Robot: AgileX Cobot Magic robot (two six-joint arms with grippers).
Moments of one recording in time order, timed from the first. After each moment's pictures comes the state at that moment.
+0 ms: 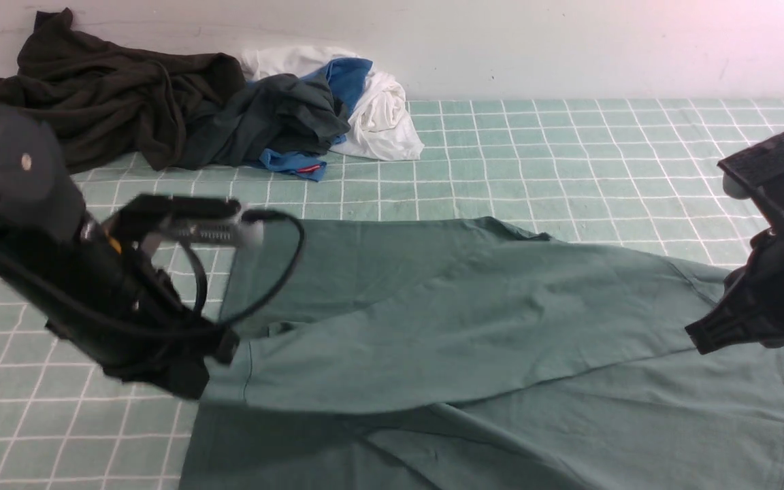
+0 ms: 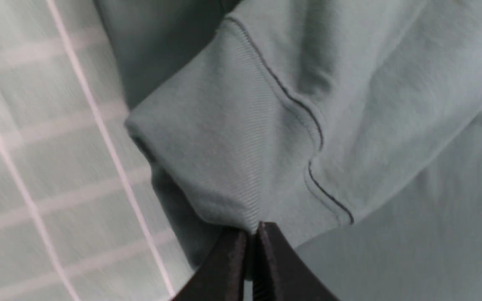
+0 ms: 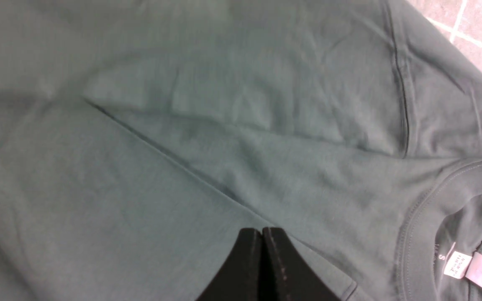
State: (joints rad) right arm 0.32 1.31 -0.98 -0.14 0.96 0.03; left arm -0.21 1.46 -0.93 -0.29 0.94 0.21
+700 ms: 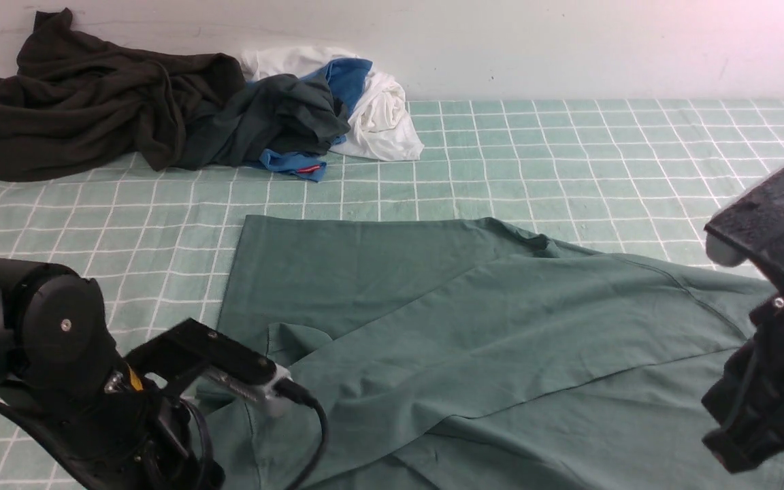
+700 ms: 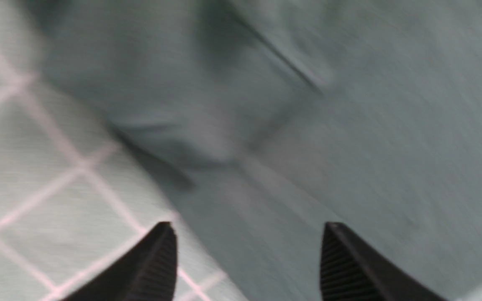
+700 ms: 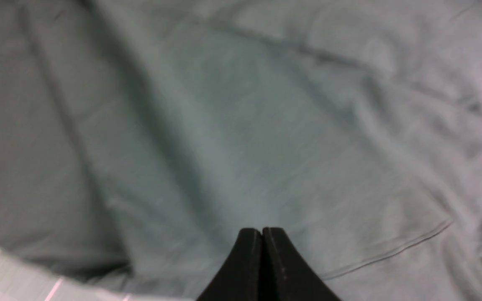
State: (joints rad) right arm 0.56 1.14 -0.98 -0.03 1.23 -0.04; left arm -0.40 1.42 -0.73 -0.19 0.90 0.34
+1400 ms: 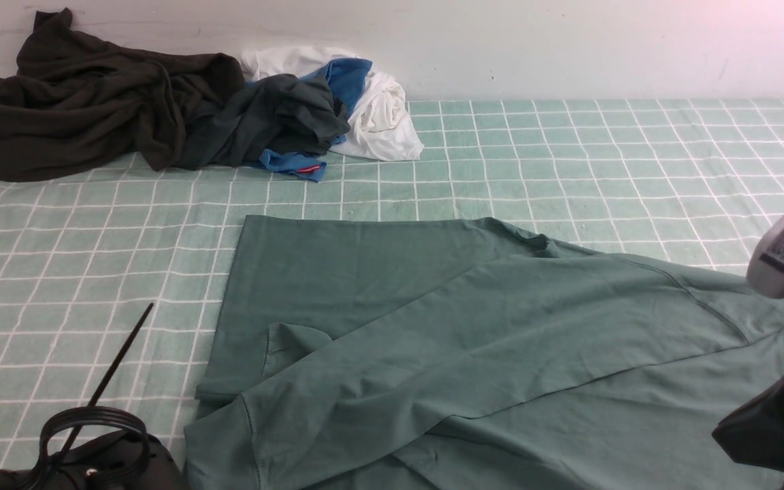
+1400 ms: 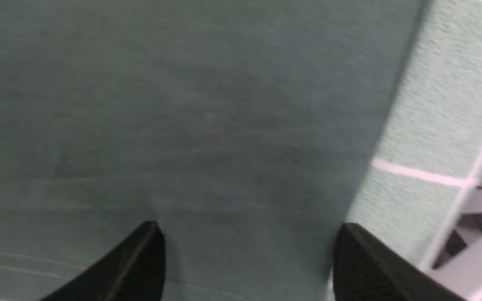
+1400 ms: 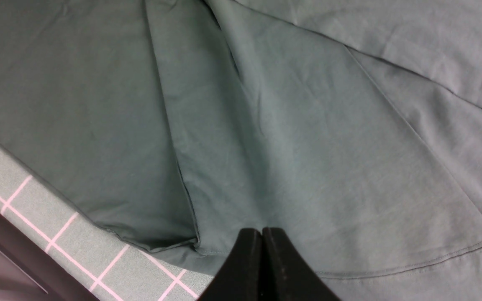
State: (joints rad) right arm 0.61 1.00 -0.96 0.03 1.25 -0.06; left arm -0.90 1.42 -0.55 0.02 0.81 0.40
